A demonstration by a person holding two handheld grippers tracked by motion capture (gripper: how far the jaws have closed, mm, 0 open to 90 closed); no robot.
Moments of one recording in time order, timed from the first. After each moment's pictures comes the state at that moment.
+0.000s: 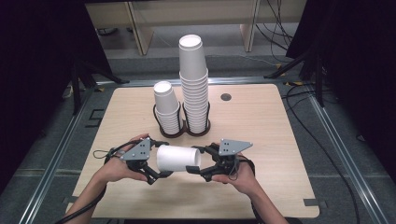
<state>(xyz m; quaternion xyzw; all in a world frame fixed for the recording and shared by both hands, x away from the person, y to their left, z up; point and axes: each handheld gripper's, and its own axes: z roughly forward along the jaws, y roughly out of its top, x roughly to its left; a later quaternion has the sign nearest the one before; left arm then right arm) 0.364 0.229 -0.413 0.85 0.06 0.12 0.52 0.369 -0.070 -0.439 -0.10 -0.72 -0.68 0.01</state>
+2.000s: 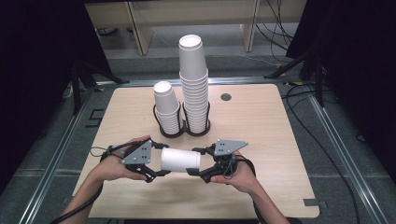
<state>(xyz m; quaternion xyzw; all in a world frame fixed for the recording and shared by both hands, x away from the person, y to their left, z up) 0.360 0.229 -0.400 0.88 0.00 0.16 0.44 0.371 -0.067 -0.444 -0.12 -0.76 -0.63 0.00</state>
